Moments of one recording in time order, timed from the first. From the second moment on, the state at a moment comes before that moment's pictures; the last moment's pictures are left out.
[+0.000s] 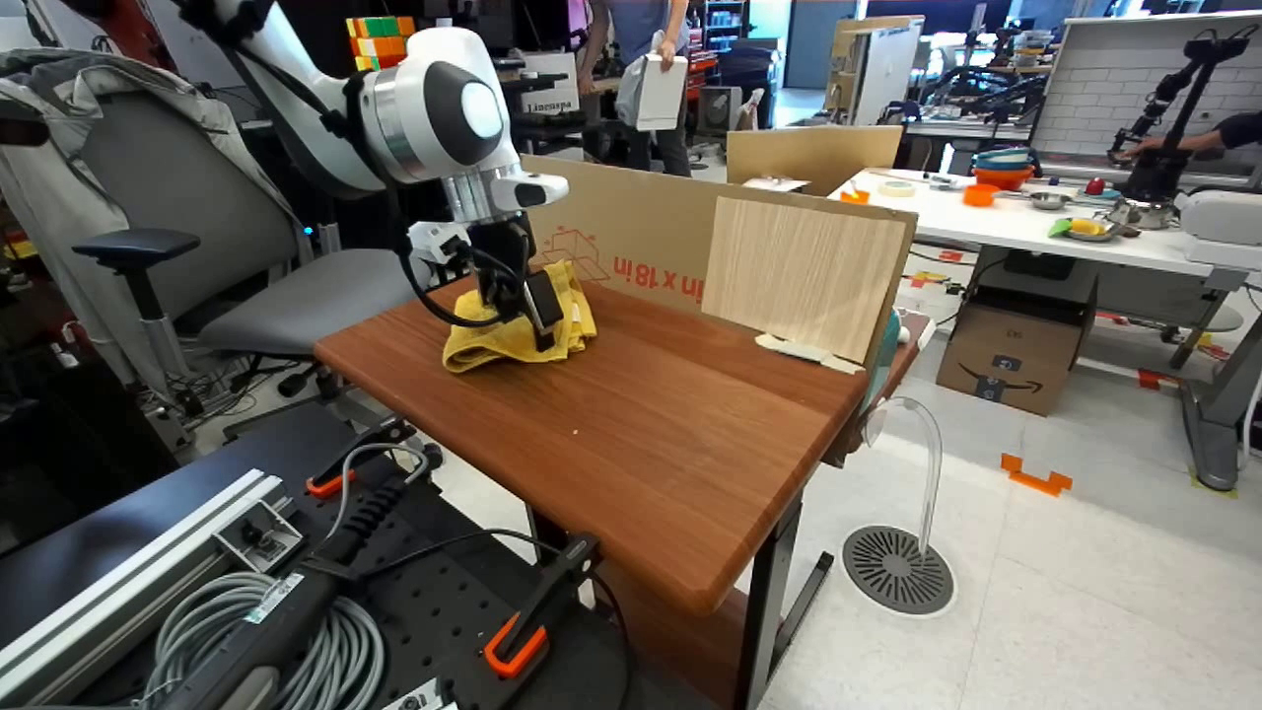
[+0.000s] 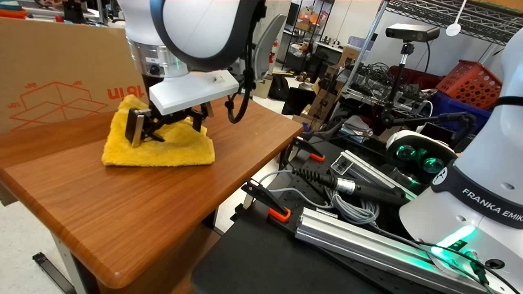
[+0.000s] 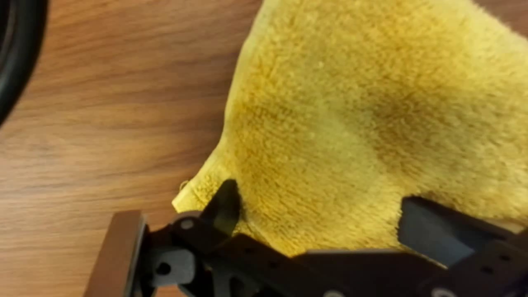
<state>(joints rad) 0.40 0.56 -0.08 -2.08 -0.28 2.56 0.74</state>
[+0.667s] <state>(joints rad) 0.42 0.54 -0.12 -2.15 -0.35 2.67 0.72</state>
